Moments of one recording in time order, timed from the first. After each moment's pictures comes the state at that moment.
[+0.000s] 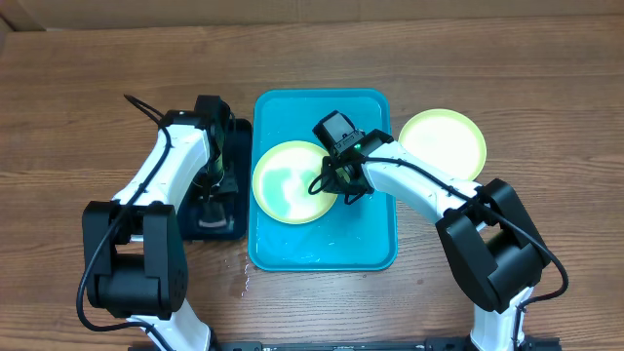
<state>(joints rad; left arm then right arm) -0.08 1.86 1.28 -1.10 -0.18 -0.32 0.63 2.01 1.37 -0.70 -0.02 0.70</state>
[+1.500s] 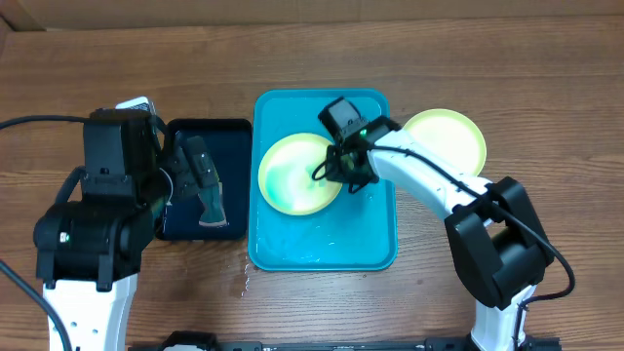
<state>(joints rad) -0.08 1.14 1.46 -1.21 -0.13 -0.36 0.59 2.01 1.46 -0.79 -0.01 0.68</state>
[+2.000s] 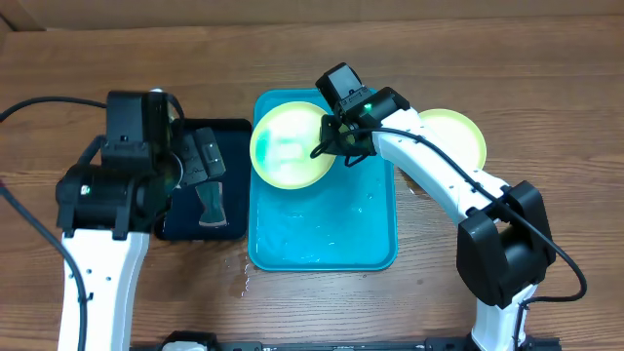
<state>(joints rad) -0.08 1.26 1.46 -1.21 -0.13 -0.36 0.58 2.01 1.67 -0.87 0.00 0.63</state>
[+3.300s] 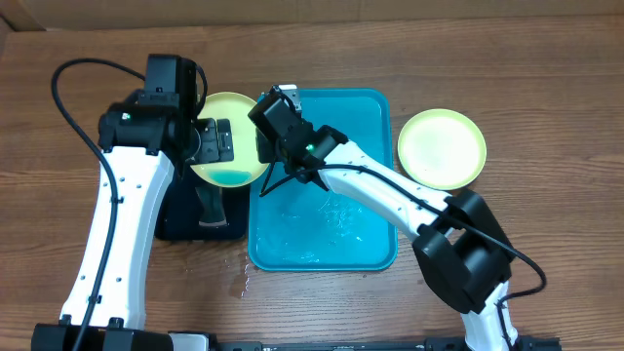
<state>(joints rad) -0.08 1.53 1.52 -1.18 -0.15 -0.20 0.80 2.10 1.67 -0.45 0.17 0.62</state>
